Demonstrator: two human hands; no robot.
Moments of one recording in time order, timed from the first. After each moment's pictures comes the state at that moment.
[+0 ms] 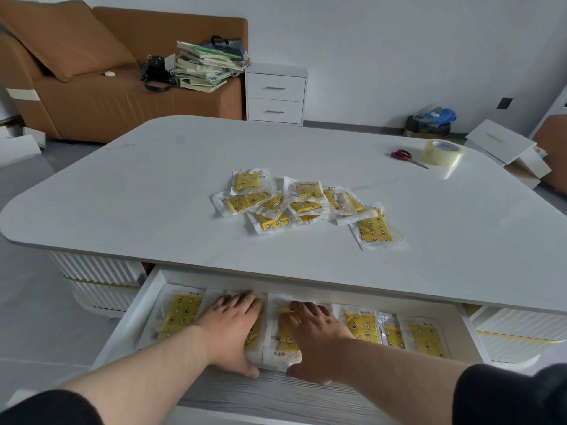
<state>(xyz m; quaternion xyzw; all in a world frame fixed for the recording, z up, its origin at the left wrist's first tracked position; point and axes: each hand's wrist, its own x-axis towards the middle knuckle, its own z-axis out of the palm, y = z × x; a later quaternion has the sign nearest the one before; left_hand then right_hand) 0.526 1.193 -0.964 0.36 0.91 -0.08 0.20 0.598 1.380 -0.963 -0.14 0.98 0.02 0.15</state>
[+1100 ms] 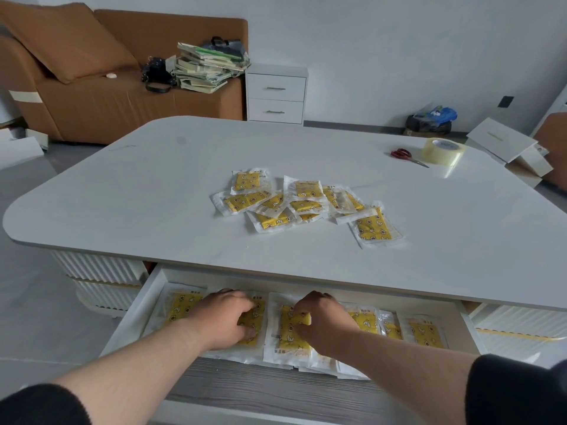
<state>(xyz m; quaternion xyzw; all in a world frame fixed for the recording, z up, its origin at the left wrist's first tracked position) 0.516 1.183 -0.954 0.29 0.94 0.07 0.16 0.587 1.392 -0.958 0.02 0.97 -0.21 0.10</state>
